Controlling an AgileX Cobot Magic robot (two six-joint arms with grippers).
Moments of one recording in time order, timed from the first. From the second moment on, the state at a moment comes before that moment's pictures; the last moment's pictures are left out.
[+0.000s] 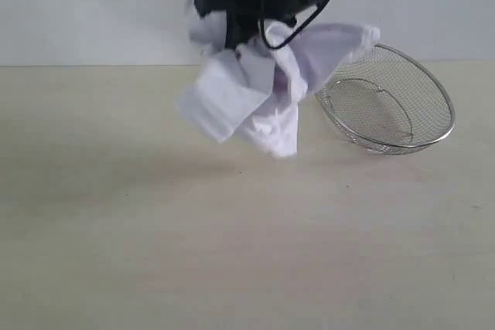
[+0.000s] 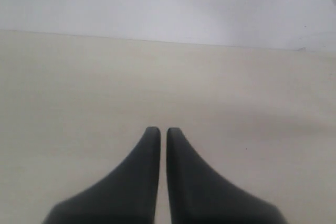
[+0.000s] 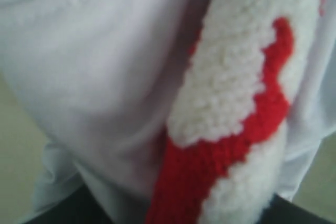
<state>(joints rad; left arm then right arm) 0.07 0.00 0.00 -0.11 0.31 0.05 0.36 2.12 -2.14 0.21 1.22 -0.04</state>
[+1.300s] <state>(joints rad) 0.07 0.00 0.00 -0.11 0.31 0.05 0.37 2.23 -1.81 0.14 0.86 0.04</state>
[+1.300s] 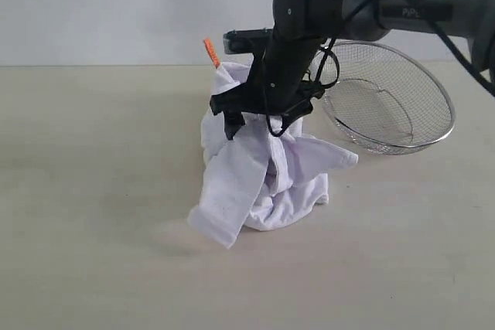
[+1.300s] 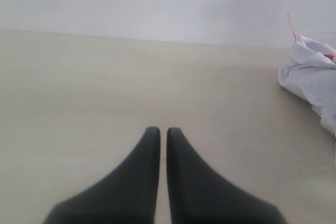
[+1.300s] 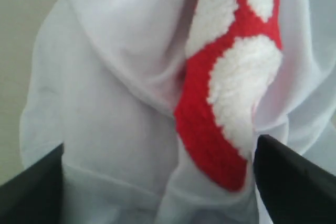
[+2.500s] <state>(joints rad) -0.04 0.10 -0.11 -0.22 0.06 -0.18 0.01 2.11 -1.81 -0.17 0.97 0.00</state>
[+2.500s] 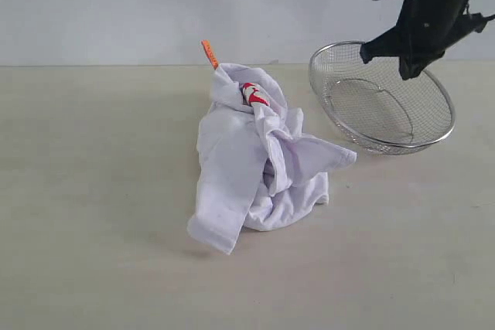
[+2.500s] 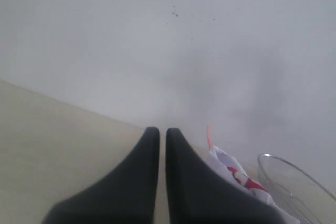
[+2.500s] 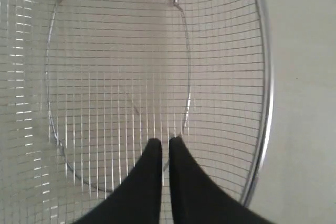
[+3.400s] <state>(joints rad) -0.53 1.09 -0.62 -0.25 0.04 0.07 -0.19 2.28 -1.81 -0.16 0.99 0.01</state>
